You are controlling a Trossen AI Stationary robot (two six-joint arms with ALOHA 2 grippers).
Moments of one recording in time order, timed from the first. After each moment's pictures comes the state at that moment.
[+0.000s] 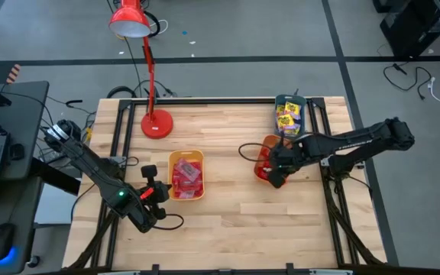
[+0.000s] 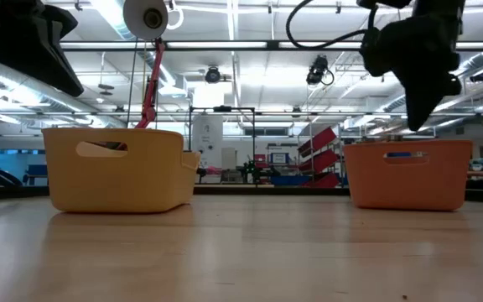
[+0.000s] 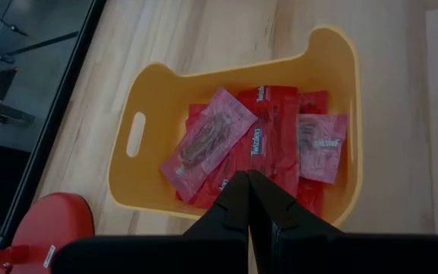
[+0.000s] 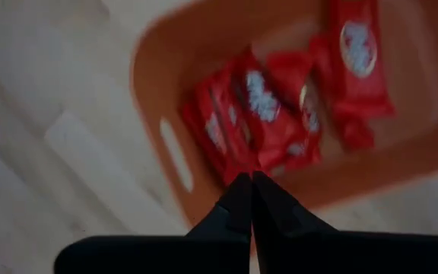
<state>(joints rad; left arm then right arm) -0.76 1.34 0.90 -0.93 -0.82 -0.74 0.10 1.27 0.94 -0.99 0.05 0.91</state>
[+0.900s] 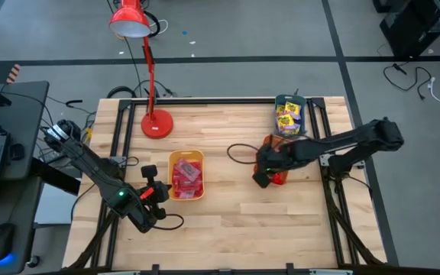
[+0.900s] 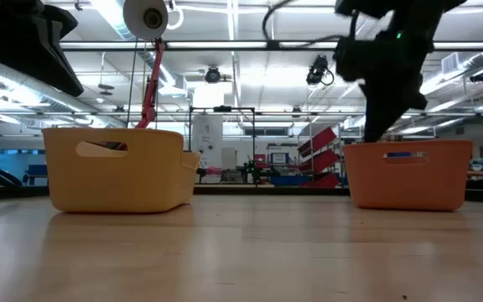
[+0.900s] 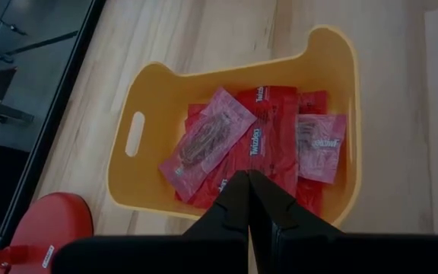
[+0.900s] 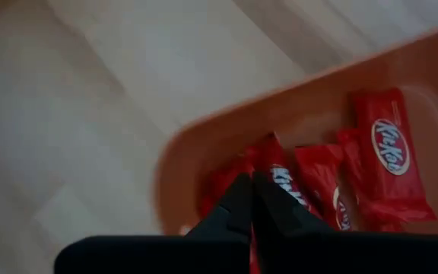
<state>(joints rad) -0.76 1.34 0.90 -0.93 -0.82 -0.74 0.10 1.39 0.93 -0.77 0.19 0.86</state>
